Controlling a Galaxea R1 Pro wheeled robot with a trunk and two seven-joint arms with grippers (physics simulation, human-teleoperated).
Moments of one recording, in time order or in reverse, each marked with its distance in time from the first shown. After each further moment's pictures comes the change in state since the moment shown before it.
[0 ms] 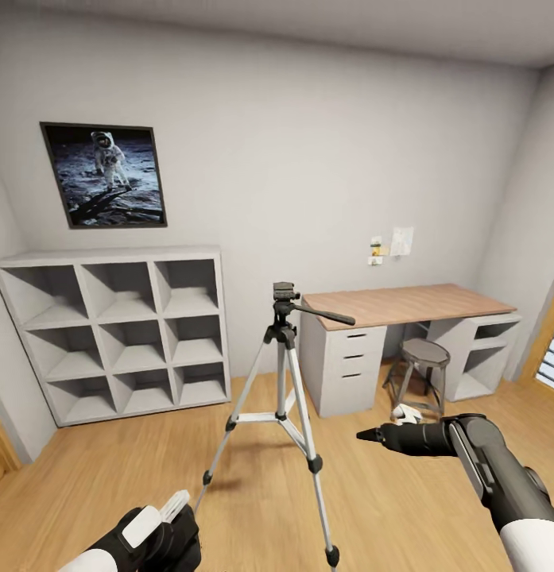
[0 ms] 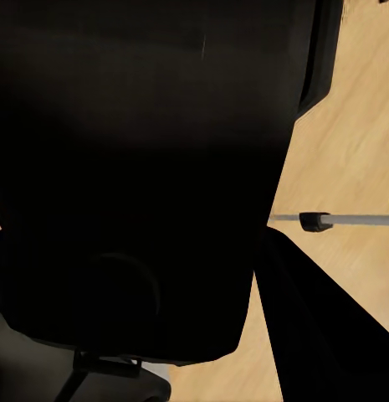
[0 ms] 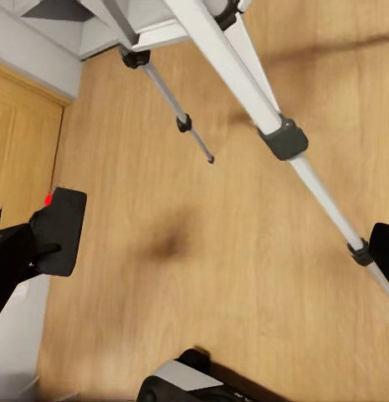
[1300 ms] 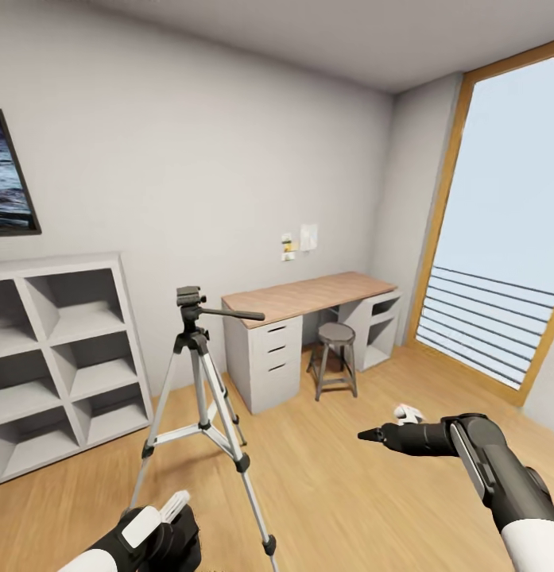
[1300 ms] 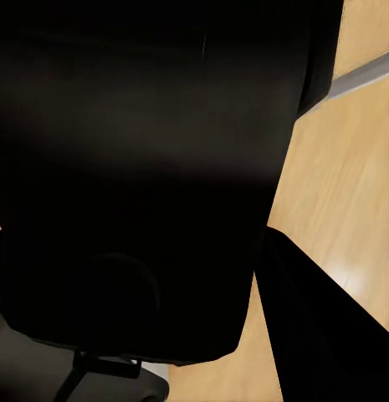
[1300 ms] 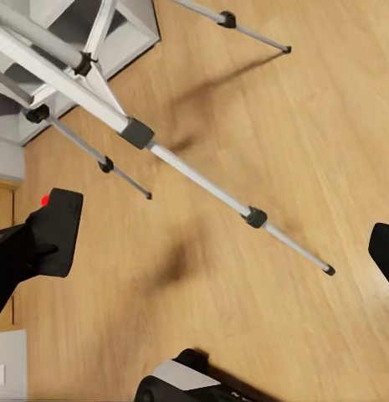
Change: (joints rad) left arm 0.000 0.000 0.001 0.002 0.006 0.000 0.001; right arm 0.000 -0.005 0.000 0.000 0.000 0.000 -0.003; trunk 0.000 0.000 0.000
